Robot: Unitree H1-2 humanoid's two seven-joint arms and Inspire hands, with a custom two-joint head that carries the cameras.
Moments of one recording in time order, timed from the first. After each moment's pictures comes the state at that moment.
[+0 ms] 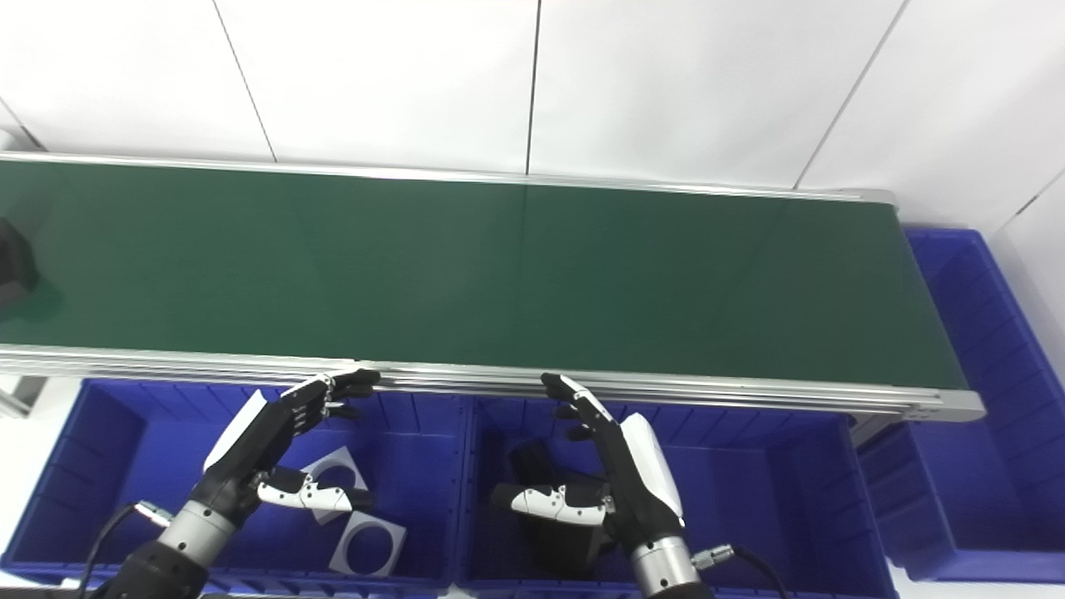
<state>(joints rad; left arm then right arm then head) 0.22 0.23 -0.14 0.00 0.09 -0.28 -0.26 0.33 -0.10 0.29 -0.30 -0.46 0.12 0.04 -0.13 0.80</state>
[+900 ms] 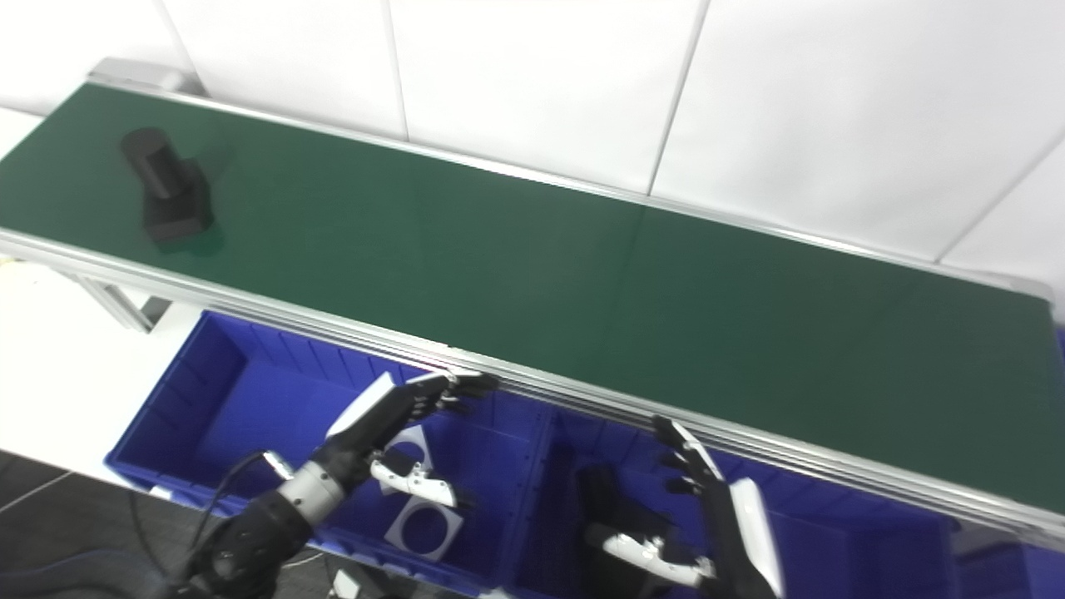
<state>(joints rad) 0.22 0.15 -0.19 0.06 0.17 -0.30 -0.22 0.35 -0.18 0.25 -0.29 -0.40 0.08 0.06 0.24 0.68</state>
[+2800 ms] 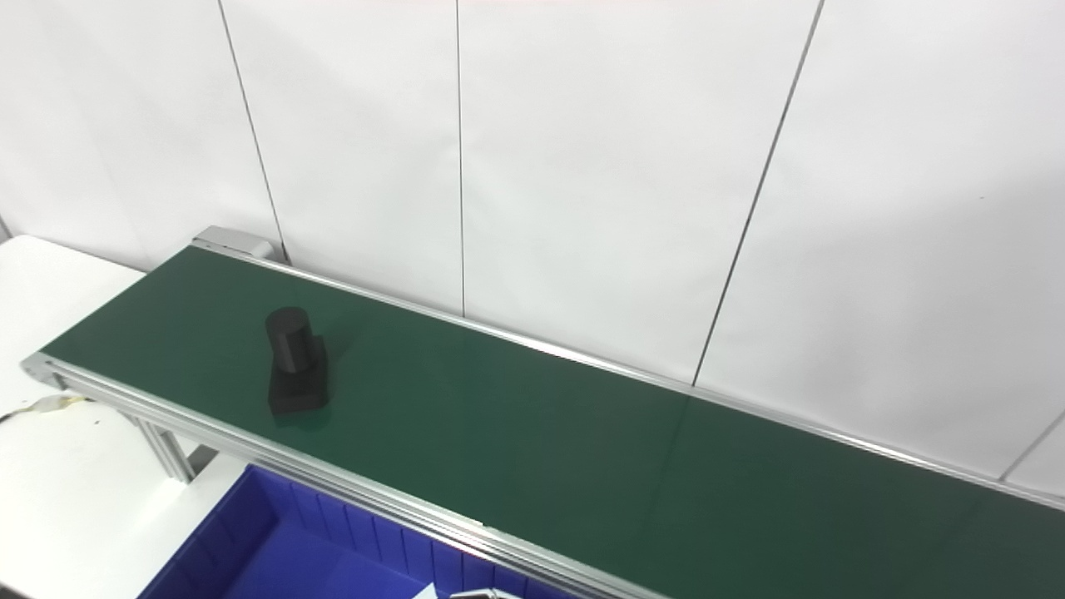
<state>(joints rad) 0.19 0.13 -0.23 0.26 0.21 -0.42 -0.15 0.36 -0.18 0.22 -0.14 -0.34 -0.02 0.03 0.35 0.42</state>
